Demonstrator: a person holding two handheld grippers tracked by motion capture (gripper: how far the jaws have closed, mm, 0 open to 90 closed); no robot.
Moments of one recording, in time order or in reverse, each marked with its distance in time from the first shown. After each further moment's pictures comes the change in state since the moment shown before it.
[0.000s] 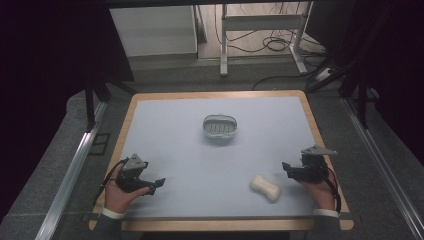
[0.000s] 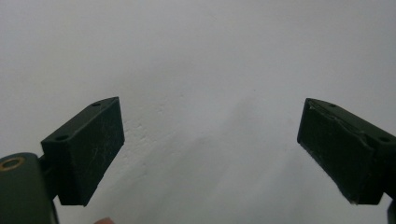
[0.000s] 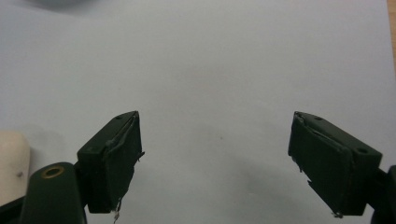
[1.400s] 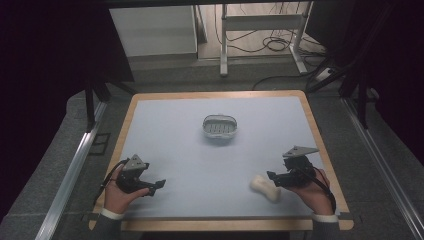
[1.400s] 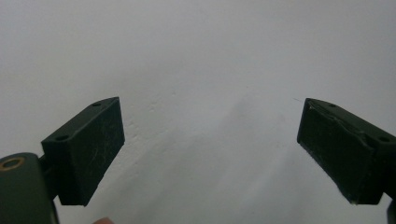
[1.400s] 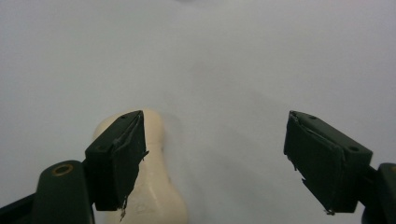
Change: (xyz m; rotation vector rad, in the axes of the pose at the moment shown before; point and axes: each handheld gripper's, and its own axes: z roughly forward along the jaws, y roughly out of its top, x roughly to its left) left arm -0.001 -0.001 -0.001 0.007 -0.025 -0.001; right arm 0.055 0.027 -0.021 0.120 0.157 -0.154
